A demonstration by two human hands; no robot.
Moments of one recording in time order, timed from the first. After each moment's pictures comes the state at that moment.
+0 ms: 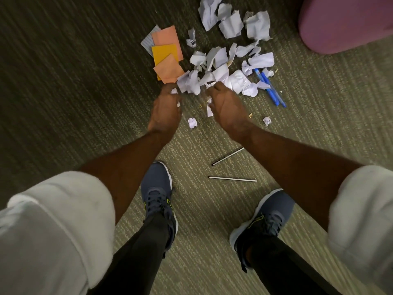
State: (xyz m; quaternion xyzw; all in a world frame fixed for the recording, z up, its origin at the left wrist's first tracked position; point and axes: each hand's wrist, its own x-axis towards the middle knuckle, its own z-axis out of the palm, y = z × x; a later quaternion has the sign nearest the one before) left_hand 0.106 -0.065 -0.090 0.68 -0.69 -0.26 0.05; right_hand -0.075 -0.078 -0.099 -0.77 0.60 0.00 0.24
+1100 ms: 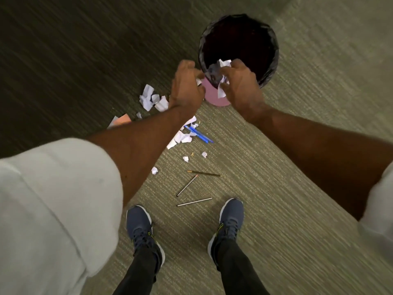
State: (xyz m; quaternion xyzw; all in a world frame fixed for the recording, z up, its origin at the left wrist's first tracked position) left_hand -0.143 -0.220 0.154 0.59 -0.72 -0.31 0.19; right_hand -0.295 -0.183 0.177 -0.66 0.74 -0.05 0.13
